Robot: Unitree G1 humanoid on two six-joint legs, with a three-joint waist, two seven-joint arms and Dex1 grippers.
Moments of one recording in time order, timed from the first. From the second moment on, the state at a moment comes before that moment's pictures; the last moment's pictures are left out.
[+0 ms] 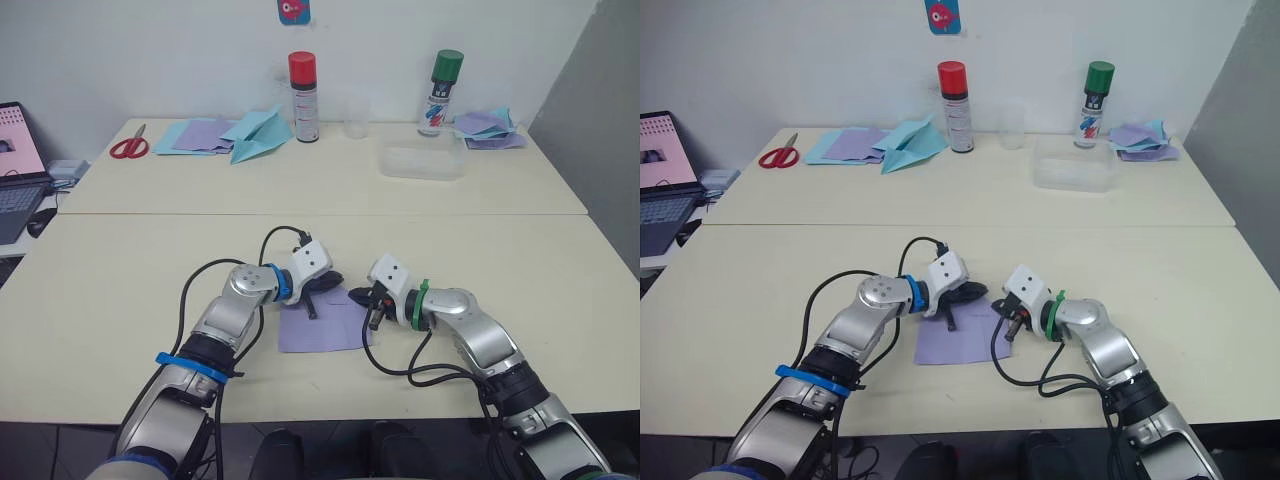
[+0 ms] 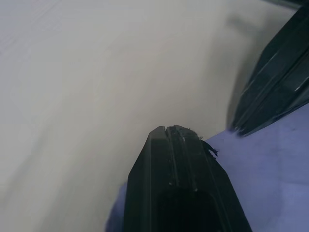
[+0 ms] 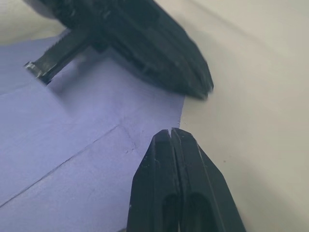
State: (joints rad) left arm -0.59 0.40 -0.29 0.42 0.01 0.14 -0.86; right arm -0.42 -0.33 0.34 0.04 0.08 0.48 0.75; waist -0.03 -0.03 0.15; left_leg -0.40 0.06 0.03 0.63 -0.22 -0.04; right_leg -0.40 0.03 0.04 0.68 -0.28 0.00
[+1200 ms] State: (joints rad) left arm -0.17 0.50 0.14 -0.12 -0.42 0.55 -0.69; right arm -0.52 -0.23 0.37 0.19 0.06 0.43 0.78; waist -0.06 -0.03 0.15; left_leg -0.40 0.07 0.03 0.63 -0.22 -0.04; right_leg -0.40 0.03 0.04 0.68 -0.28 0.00
